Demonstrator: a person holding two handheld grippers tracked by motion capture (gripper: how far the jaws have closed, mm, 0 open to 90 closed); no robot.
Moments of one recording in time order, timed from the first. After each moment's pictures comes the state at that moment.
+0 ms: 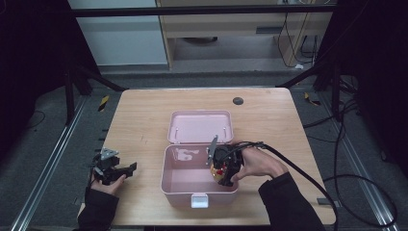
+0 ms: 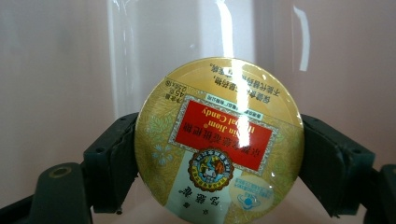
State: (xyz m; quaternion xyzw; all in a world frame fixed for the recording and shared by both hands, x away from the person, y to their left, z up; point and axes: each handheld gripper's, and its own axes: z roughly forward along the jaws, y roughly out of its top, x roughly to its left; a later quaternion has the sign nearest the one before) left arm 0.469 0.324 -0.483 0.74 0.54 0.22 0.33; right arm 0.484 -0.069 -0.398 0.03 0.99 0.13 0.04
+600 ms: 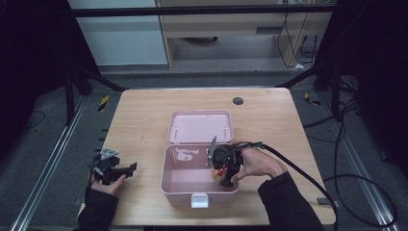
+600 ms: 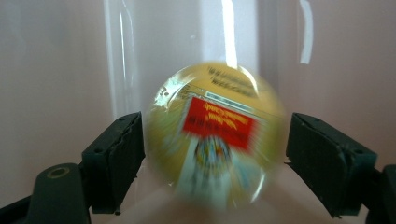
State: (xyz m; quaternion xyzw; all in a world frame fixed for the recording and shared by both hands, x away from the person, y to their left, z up) left arm 0.469 0.324 -0.483 0.74 0.54 0.22 0.33; right arm 0.485 -0.068 -0.401 0.03 0.99 0.12 0.04
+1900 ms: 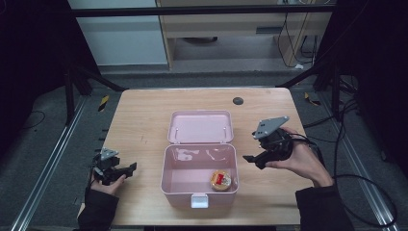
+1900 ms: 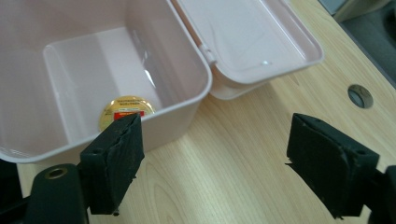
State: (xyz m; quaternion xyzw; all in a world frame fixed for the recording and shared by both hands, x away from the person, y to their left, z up) left arm 0.468 0.324 -0.482 0.74 0.54 0.22 0.33; right arm 0.470 -0.186 -0.338 0.19 0.91 0.33 0.17
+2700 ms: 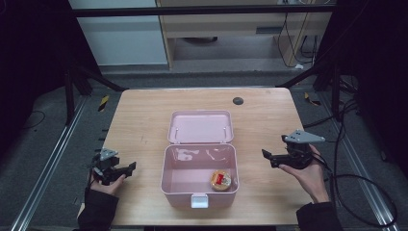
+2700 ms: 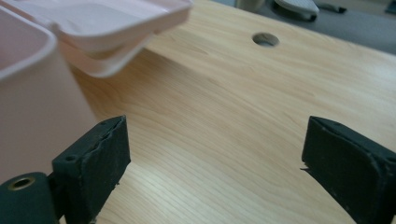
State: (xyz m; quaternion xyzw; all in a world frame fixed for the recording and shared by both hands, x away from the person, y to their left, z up) left arm 0.467 0.324 -0.481 0.74 0.54 0.23 0.33; right arm 0.471 -0.258 -0.418 0.41 0.77 0.43 0.24
